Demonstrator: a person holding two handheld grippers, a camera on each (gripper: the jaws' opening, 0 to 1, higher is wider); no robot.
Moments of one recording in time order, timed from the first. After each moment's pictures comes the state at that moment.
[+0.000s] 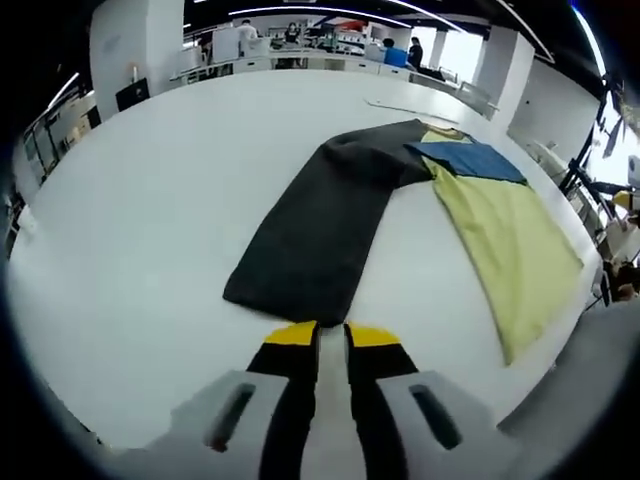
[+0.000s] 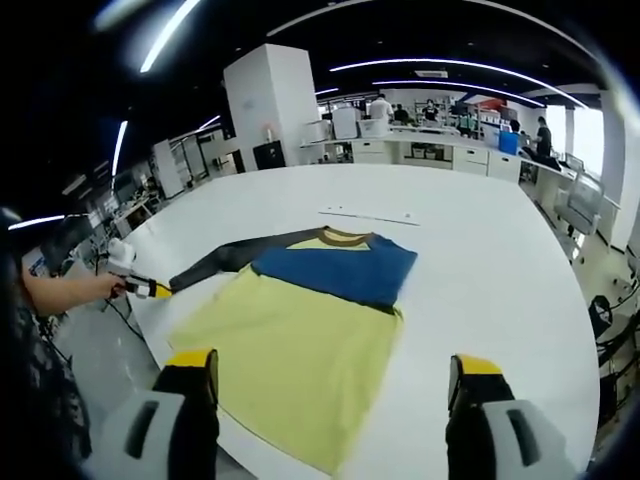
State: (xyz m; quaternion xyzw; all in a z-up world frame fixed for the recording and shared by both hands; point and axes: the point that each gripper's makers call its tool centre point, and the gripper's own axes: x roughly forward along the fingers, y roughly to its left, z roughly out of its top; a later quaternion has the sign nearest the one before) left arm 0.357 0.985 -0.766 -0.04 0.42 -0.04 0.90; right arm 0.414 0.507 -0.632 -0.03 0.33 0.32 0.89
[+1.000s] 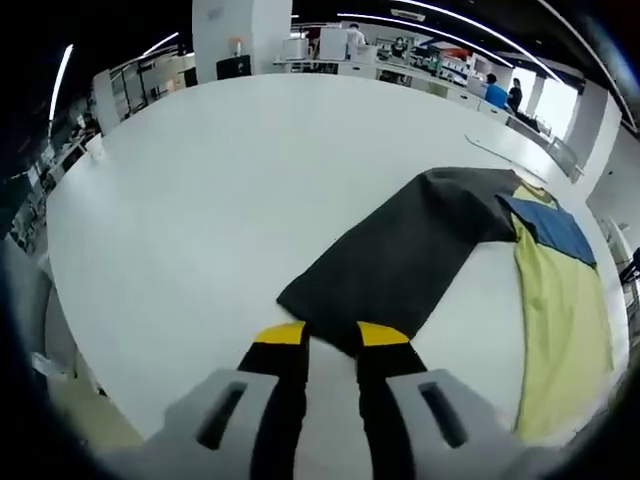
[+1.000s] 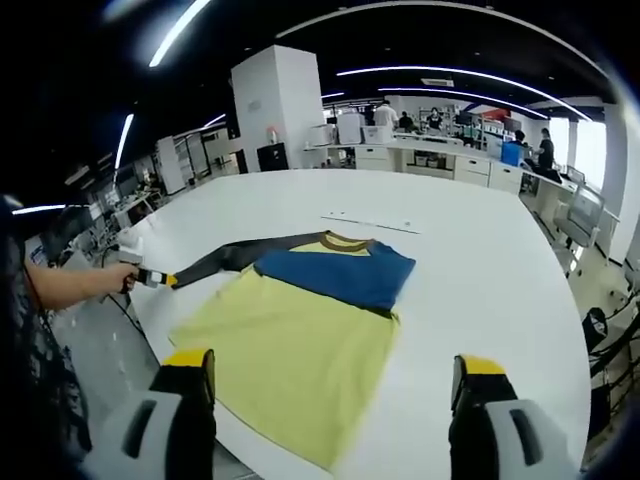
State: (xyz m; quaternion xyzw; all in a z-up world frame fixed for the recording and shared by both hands) left arm 0.373 1.018 -0.771 -0.11 0.40 0.18 0.89; right arm 0.407 0.502 -0.623 -0.05 0.31 0.32 0.89
